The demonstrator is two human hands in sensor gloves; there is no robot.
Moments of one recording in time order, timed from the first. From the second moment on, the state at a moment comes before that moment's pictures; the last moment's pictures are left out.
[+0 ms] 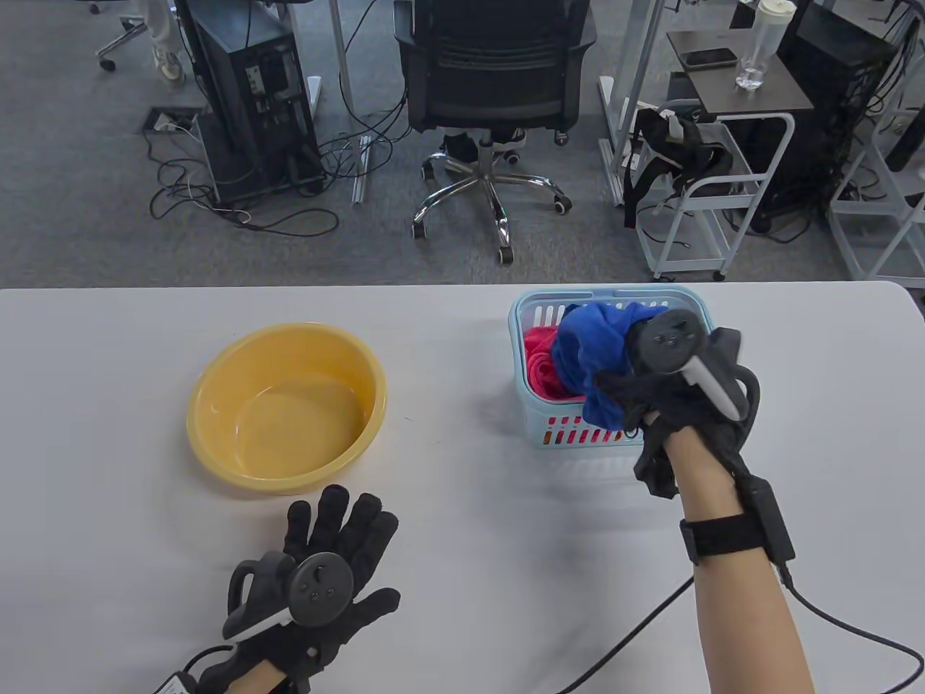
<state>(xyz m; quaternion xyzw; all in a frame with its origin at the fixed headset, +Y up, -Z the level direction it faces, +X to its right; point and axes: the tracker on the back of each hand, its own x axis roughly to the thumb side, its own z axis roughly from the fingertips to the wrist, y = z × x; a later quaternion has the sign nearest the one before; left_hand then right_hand) -0.205 -0.720 -0.227 -0.10 -0.20 0.09 0.97 0.202 -0.605 -0.398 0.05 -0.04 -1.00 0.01</state>
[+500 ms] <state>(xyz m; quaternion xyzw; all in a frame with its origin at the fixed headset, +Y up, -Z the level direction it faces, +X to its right) -0.207 -0.719 -0.227 -0.09 -0.20 0.09 0.97 0.158 -0.619 -0.277 -0.20 0.12 -0.96 -0.16</state>
